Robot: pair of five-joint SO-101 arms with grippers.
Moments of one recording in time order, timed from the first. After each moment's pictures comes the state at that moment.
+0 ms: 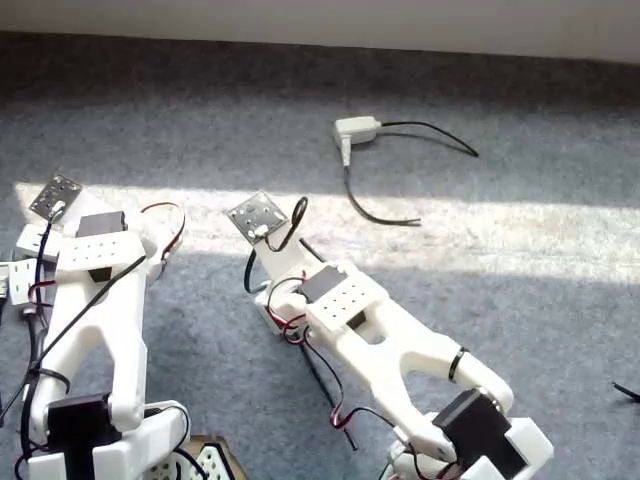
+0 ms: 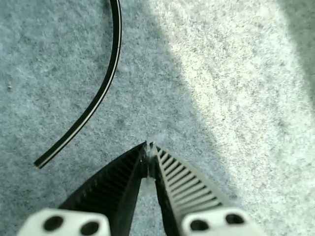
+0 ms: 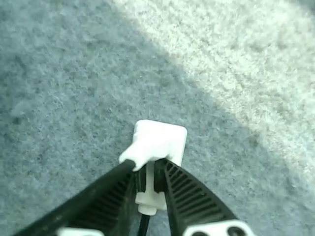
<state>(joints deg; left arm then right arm) -16.3 -16.1 39.8 59.5 51.8 -45.5 -9.8 40.9 41.9 -1.4</state>
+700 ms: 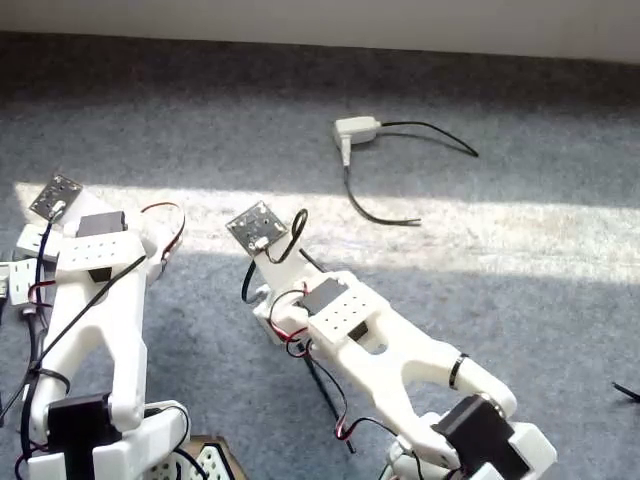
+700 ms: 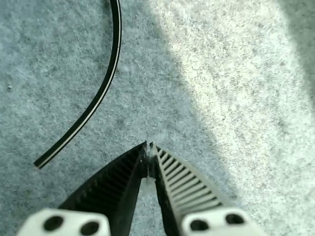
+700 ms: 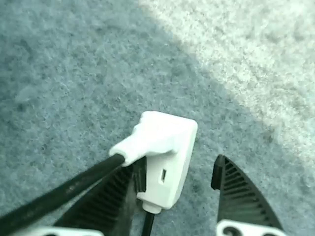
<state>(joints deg) -16.3 -16.1 39.8 59.5 51.7 -47.8 -10.0 45.5 36.9 -1.4</state>
